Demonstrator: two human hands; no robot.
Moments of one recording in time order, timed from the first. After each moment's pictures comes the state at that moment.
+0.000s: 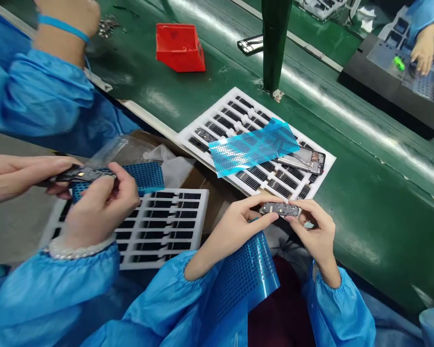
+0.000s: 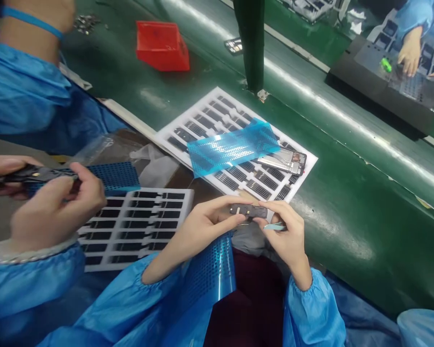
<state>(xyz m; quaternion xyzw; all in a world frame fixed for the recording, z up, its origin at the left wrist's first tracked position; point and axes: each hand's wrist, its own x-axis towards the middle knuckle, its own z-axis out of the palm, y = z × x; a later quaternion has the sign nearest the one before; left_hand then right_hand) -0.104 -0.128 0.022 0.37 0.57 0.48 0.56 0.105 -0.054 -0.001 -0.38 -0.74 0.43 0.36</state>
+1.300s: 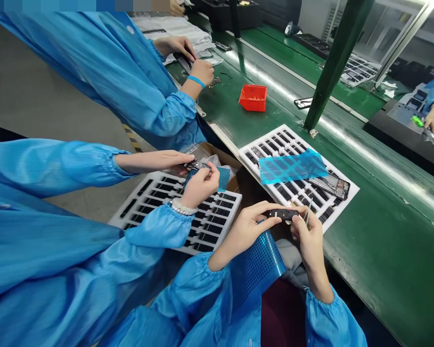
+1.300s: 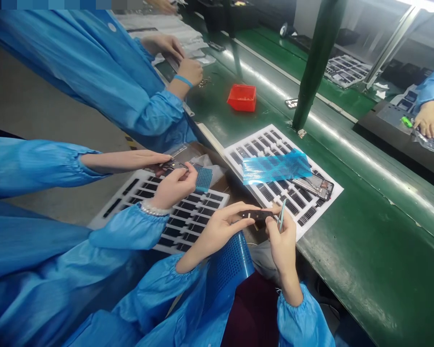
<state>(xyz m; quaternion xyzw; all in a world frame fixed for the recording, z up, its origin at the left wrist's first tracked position) -0.126 -0.171 -0.009 0.40 0.58 0.58 0.41 0.033 -0.080 -0.003 -0.40 -0.52 0.68 0.32</state>
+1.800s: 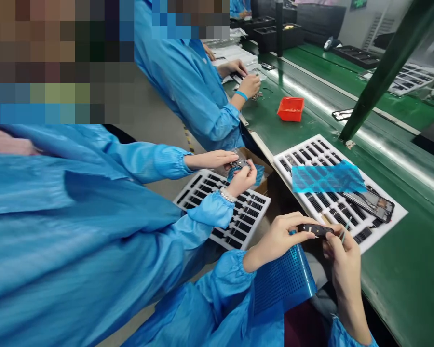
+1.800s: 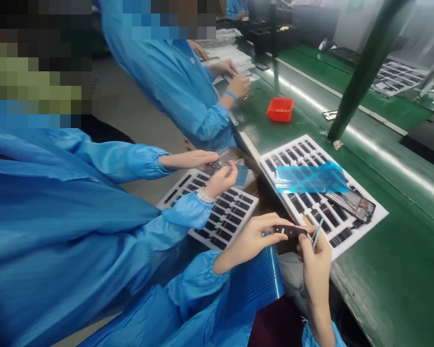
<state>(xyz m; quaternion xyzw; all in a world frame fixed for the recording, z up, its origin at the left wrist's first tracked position) -0.123 -0.174 0.000 0.41 0.60 0.57 0.40 0.044 -0.078 -0.016 -0.42 -0.53 0.66 0.31</state>
